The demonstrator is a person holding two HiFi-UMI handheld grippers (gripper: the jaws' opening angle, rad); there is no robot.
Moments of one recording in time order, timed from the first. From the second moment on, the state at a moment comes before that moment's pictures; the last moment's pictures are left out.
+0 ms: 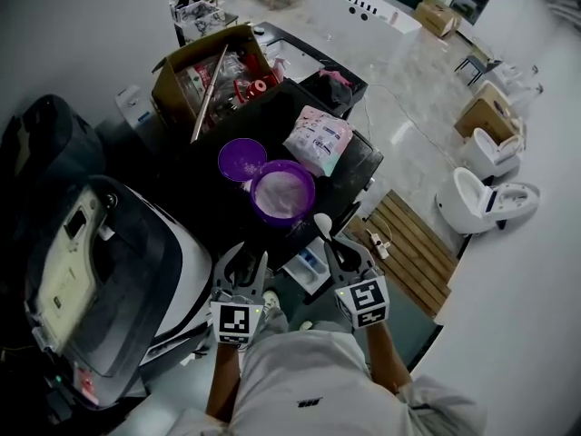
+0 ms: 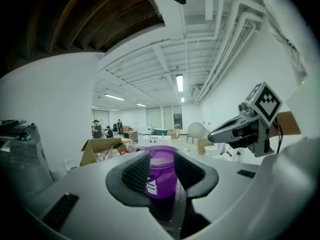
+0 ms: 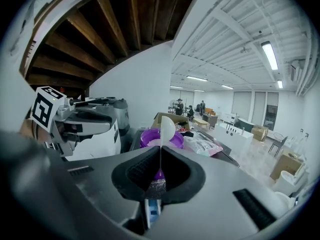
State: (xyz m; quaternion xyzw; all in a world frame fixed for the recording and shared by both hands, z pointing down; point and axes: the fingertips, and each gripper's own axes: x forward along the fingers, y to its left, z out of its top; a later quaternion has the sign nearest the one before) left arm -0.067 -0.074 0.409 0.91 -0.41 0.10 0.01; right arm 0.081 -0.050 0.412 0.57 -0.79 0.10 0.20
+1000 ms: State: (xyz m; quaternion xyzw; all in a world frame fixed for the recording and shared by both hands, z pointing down) left arm -0.059 -0.177 0.443 0.90 -0.41 0.14 0.06; right arm 0.078 -0.150 0.449 0.53 -0.78 0.14 0.30
